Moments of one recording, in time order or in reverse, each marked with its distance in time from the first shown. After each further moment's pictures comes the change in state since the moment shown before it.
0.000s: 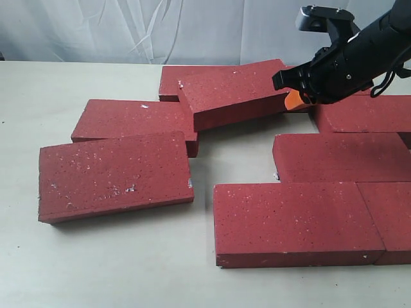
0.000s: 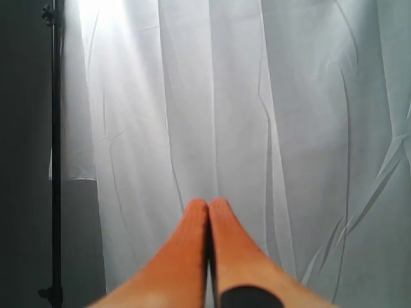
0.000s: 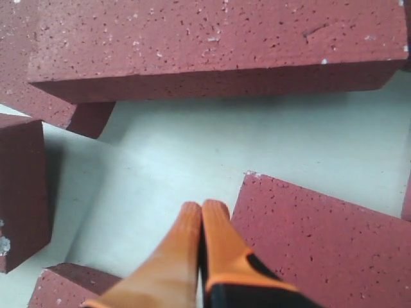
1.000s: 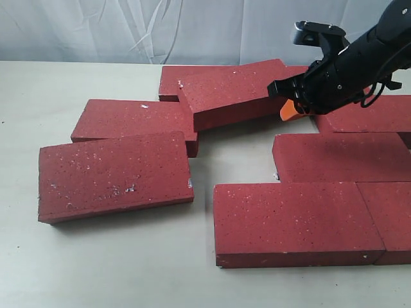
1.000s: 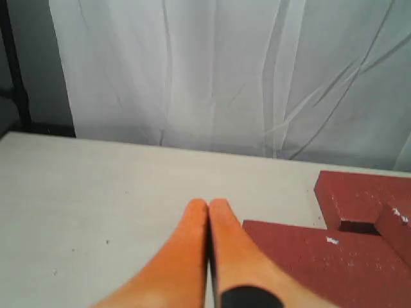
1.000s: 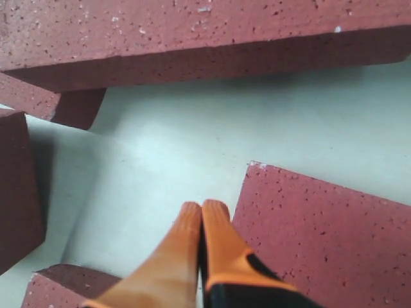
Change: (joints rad) left arm 0.000 0.562 -0.281 -0.139 0.313 -0.008; right arm 0.000 0.062 0.000 0.026 -0.004 0.005
